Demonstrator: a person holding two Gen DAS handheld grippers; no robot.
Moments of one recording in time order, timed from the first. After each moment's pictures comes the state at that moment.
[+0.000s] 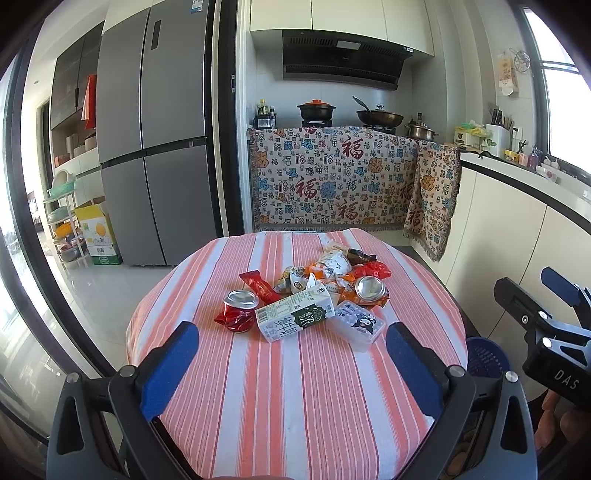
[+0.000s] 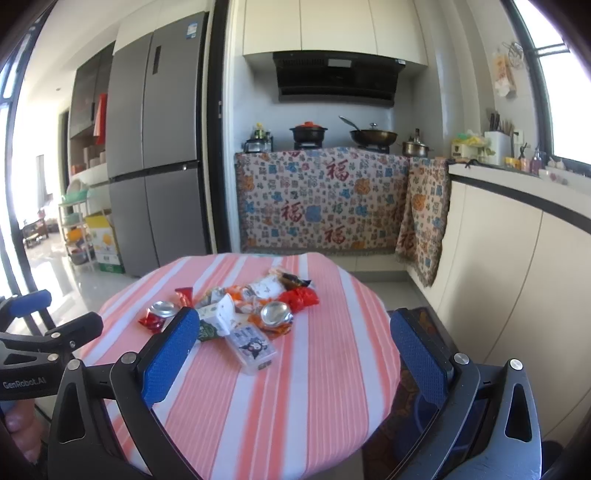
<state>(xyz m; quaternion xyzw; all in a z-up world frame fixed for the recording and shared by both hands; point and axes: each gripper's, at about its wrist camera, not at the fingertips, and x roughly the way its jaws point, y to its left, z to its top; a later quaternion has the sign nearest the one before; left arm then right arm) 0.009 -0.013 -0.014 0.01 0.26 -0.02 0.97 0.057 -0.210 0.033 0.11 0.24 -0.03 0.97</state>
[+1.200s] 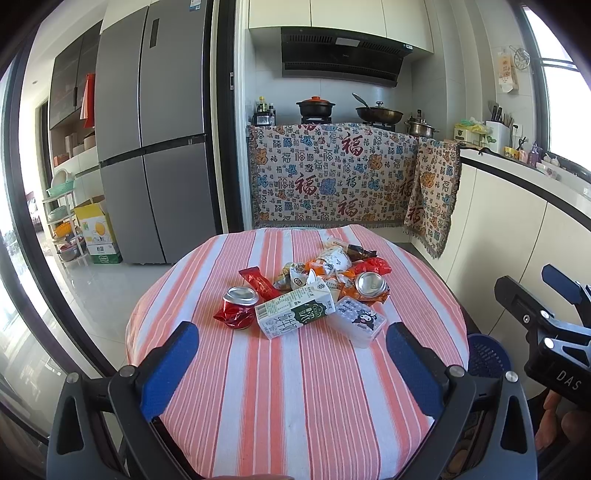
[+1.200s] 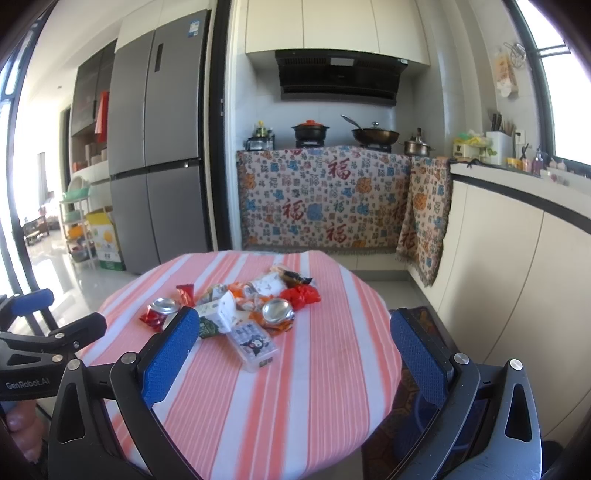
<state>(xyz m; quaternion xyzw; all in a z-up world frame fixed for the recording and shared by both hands) 0.005 -0.009 -0.015 0.01 0.26 -0.02 0.96 0.057 -0.208 0.031 0.11 0.24 -0.03 0.96</state>
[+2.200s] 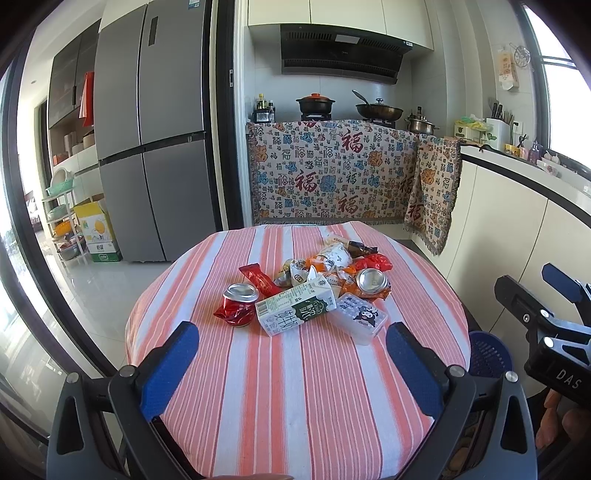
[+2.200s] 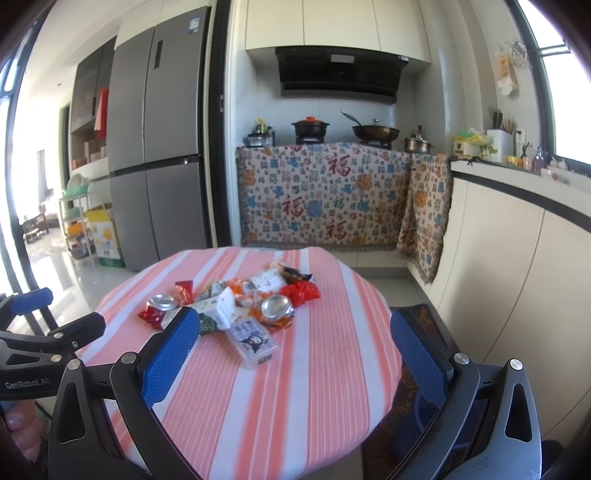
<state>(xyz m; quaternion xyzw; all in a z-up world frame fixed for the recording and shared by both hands) 0.000 -0.009 -0.021 0.01 0.27 -0.02 0.96 0.055 -0.204 0.022 0.11 0.24 -0.03 0.96</state>
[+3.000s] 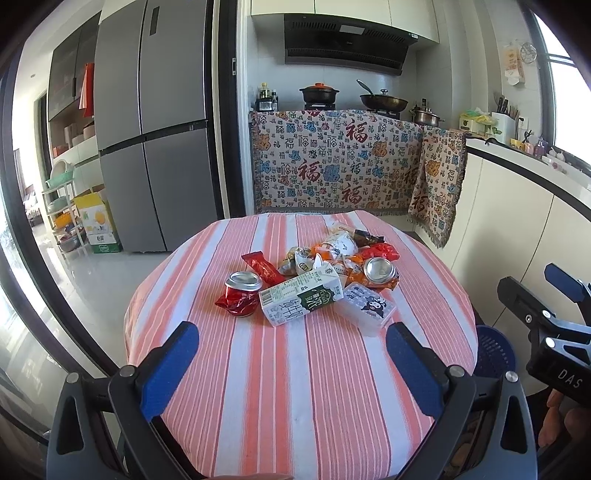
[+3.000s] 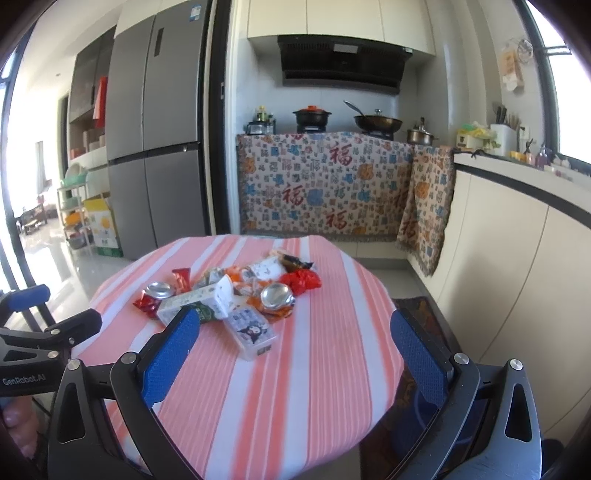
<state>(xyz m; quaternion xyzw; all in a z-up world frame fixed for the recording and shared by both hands) 0.015 -0.001 -0.027 0.01 0.30 -0.02 0.96 0.067 -0.204 0.017 0.10 0.27 -0.03 0.96</state>
